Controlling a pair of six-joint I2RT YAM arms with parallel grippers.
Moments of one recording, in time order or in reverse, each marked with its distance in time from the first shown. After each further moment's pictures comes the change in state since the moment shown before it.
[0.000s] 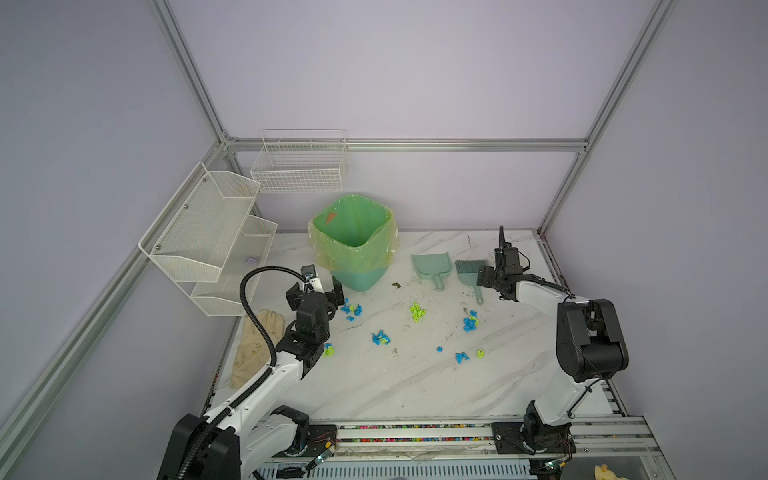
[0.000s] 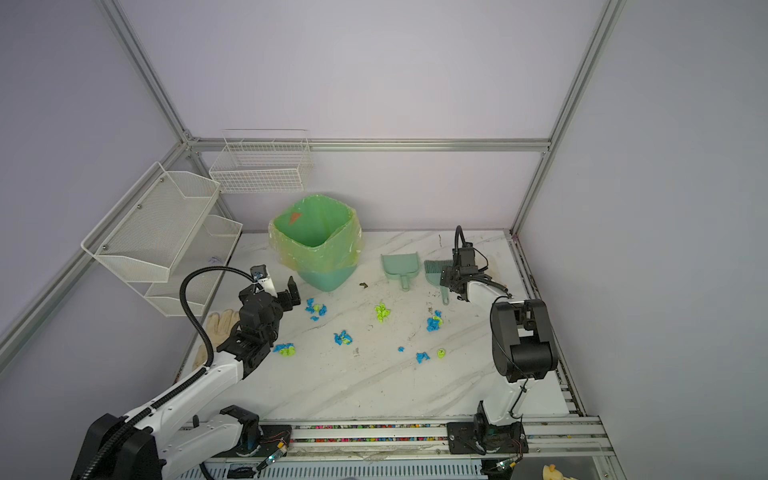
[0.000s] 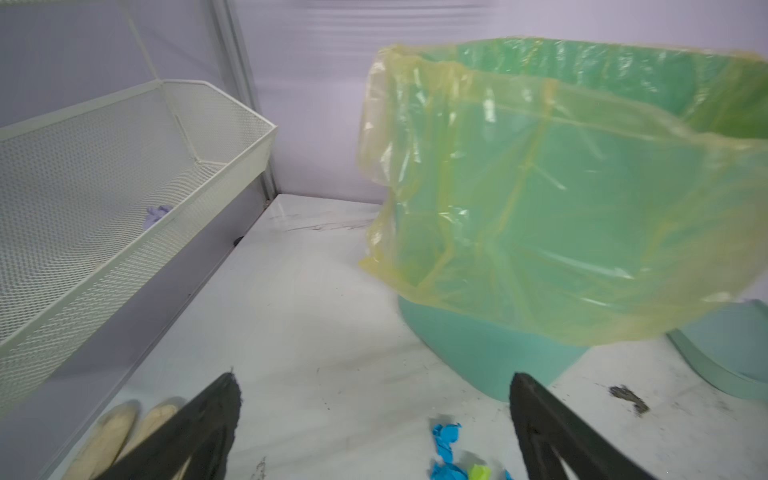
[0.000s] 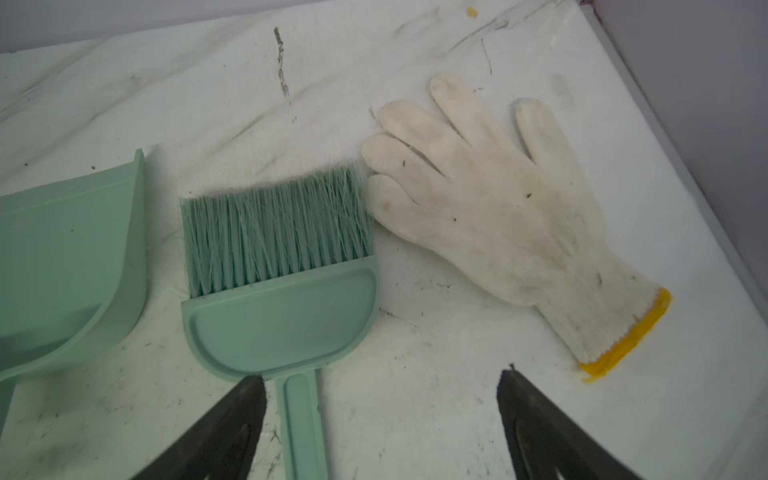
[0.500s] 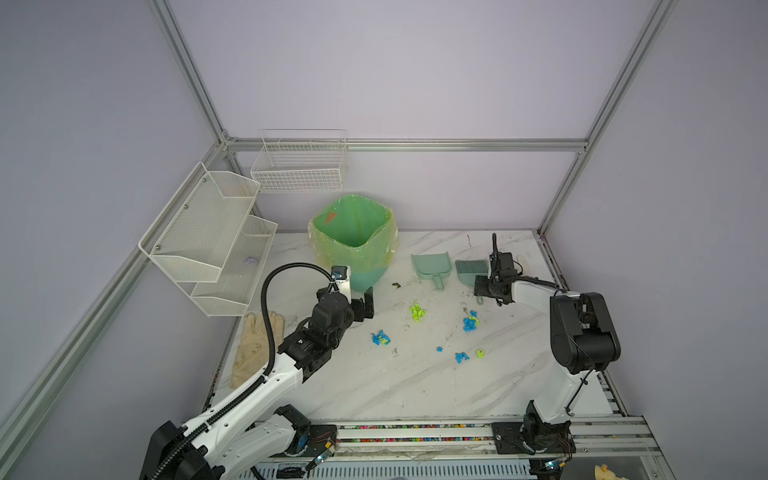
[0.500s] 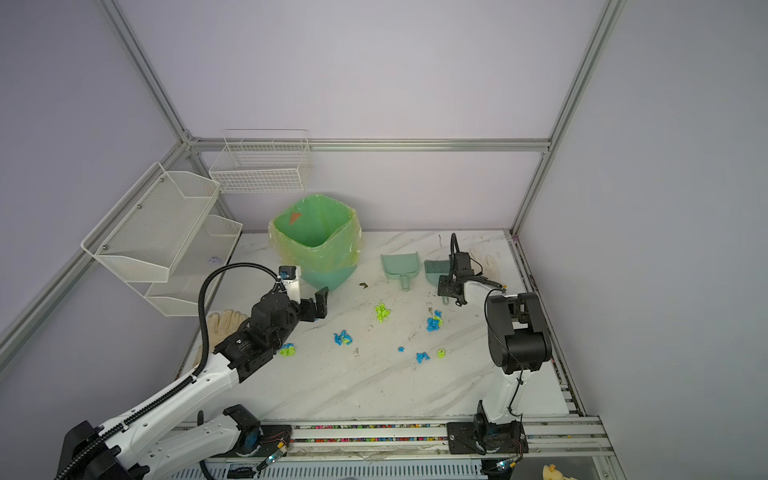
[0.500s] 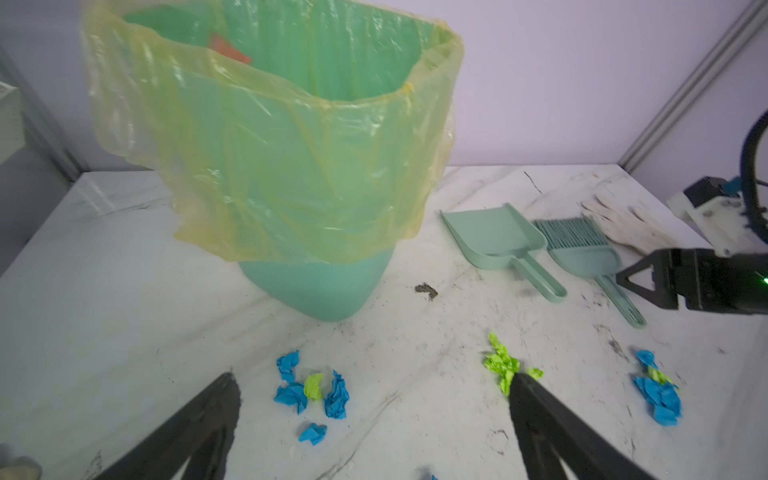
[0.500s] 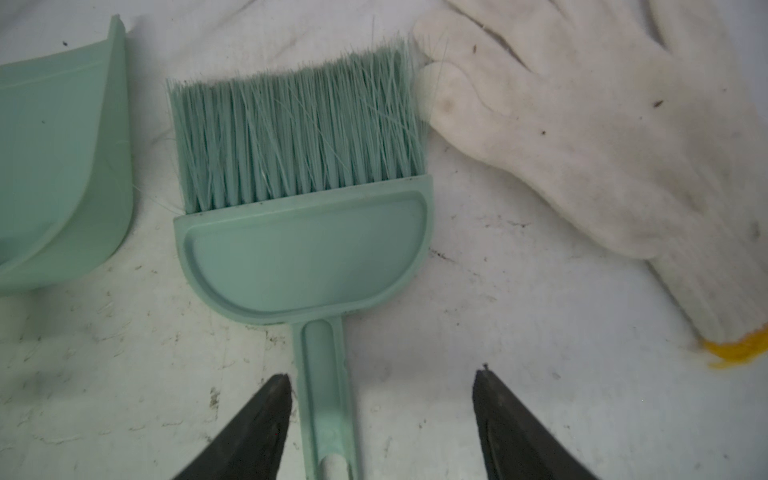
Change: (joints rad) left arm -0.226 -0.030 0.172 -0.345 0.213 -0.116; right arm 0.006 0.069 -0.006 -0.041 -0.103 -0.002
